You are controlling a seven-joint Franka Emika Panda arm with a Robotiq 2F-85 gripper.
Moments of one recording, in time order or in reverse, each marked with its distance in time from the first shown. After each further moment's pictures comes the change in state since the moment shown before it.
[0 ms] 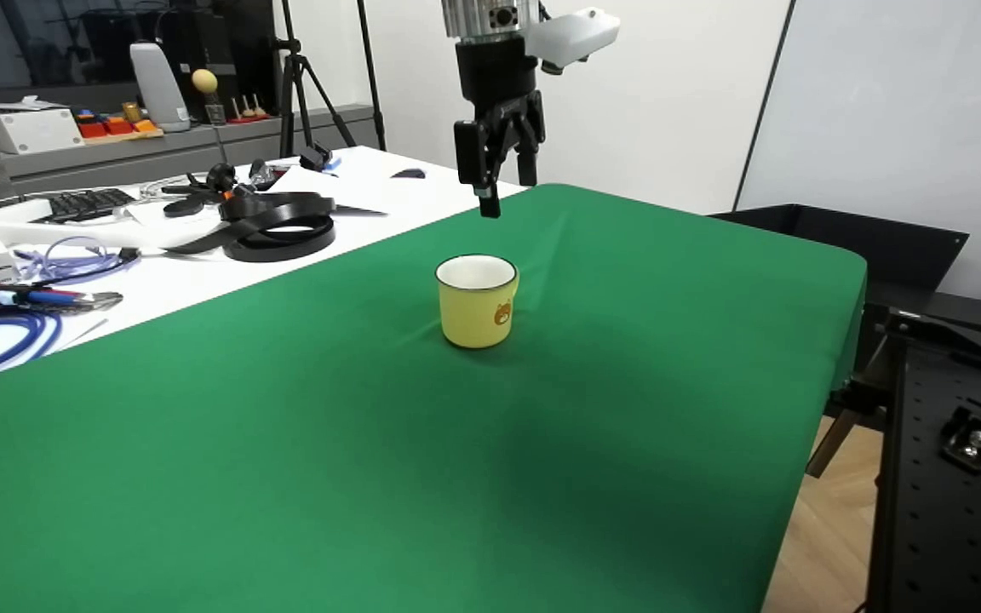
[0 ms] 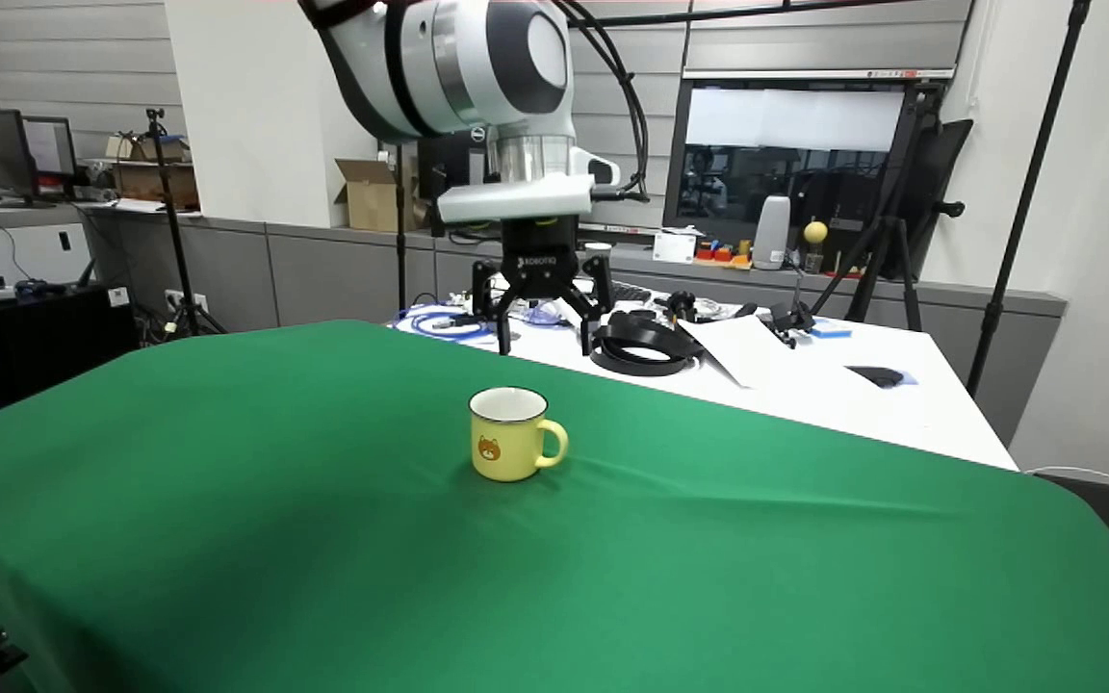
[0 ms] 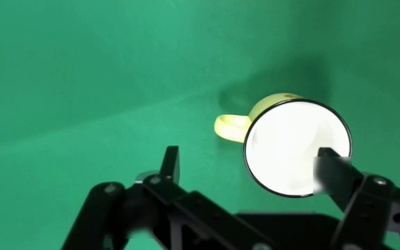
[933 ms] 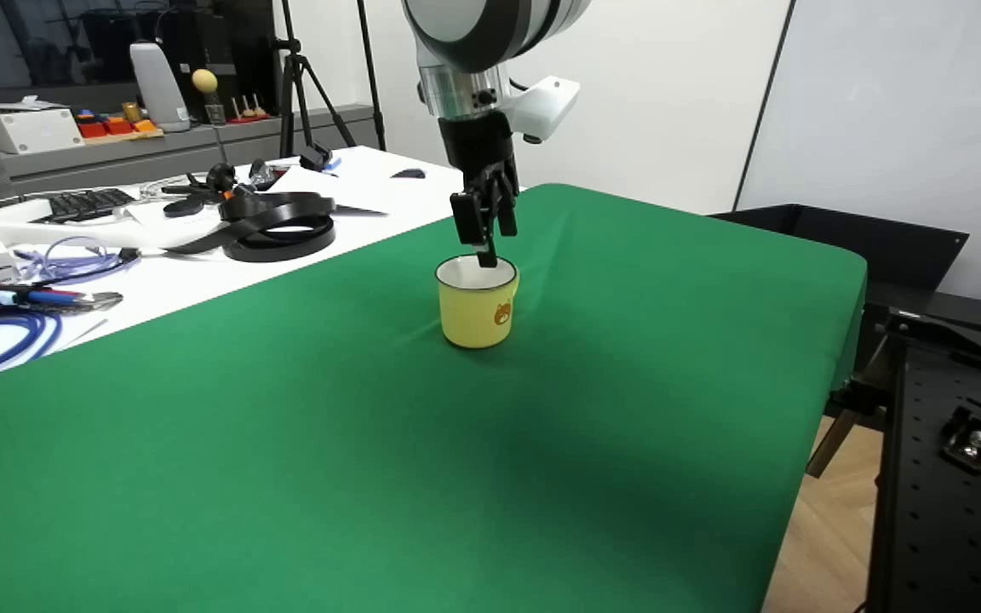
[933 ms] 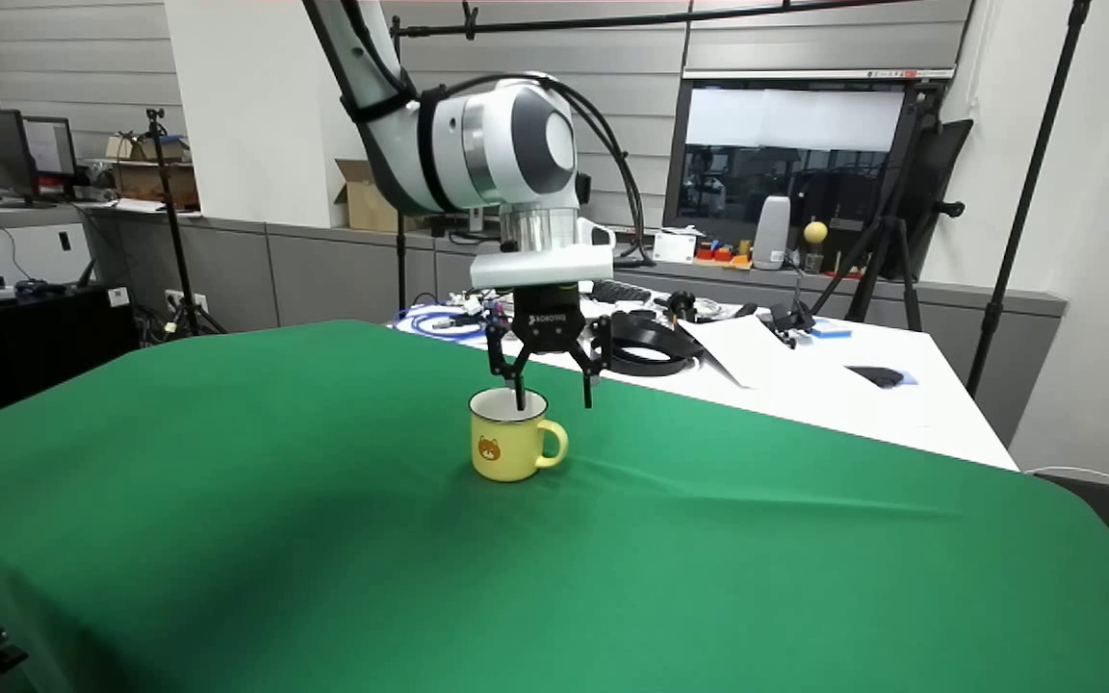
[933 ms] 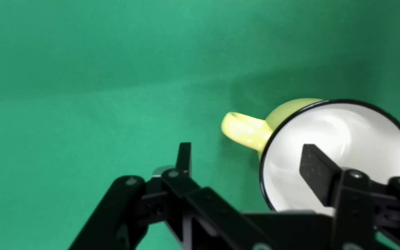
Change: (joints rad) arm 0.006 0.206 -0.001 0.139 -0.054 0.016 -0.112
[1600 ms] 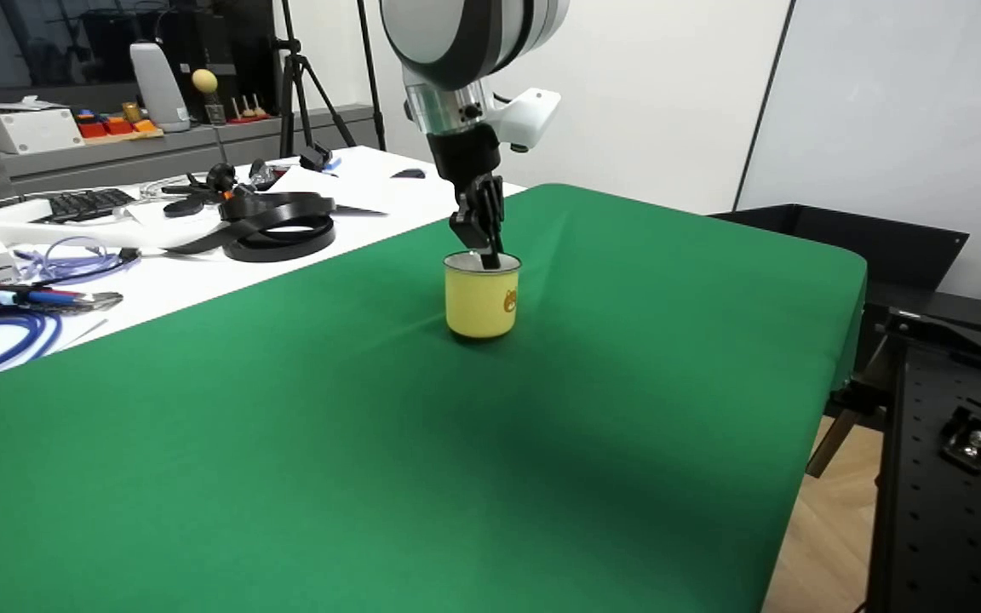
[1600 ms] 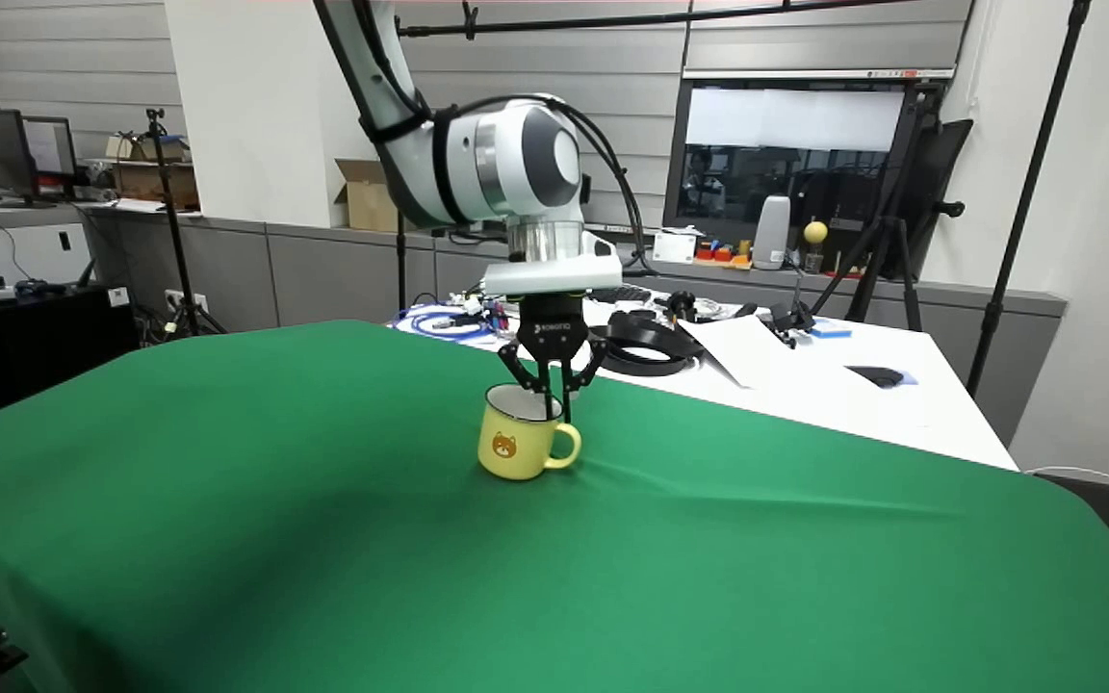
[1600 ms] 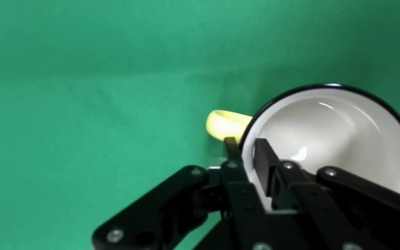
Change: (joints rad) arm 0.001 0.077 0.007 0.101 -0.002 -0.070 -0.052
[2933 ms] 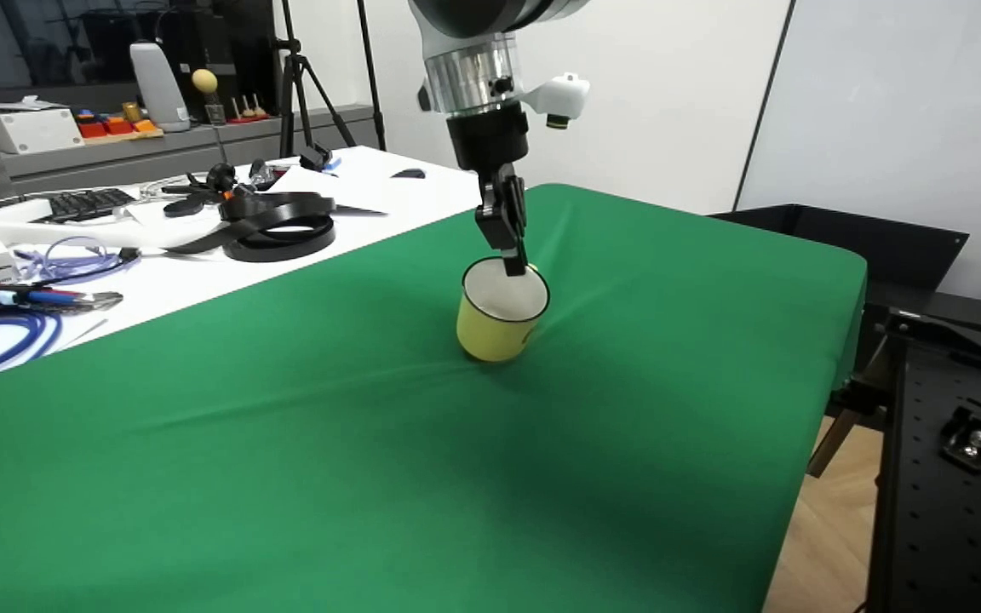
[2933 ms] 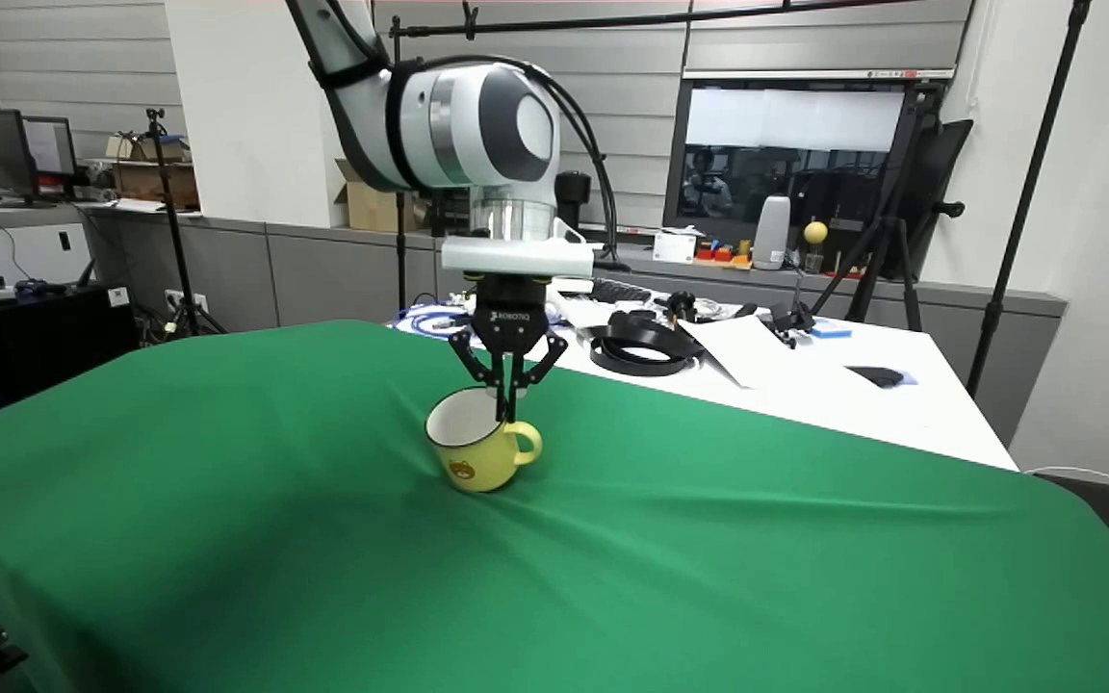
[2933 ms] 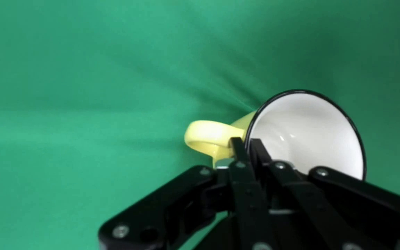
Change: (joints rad) arm -0.036 -0.159 0.062 -0.193 0.102 -0.039 -0.127
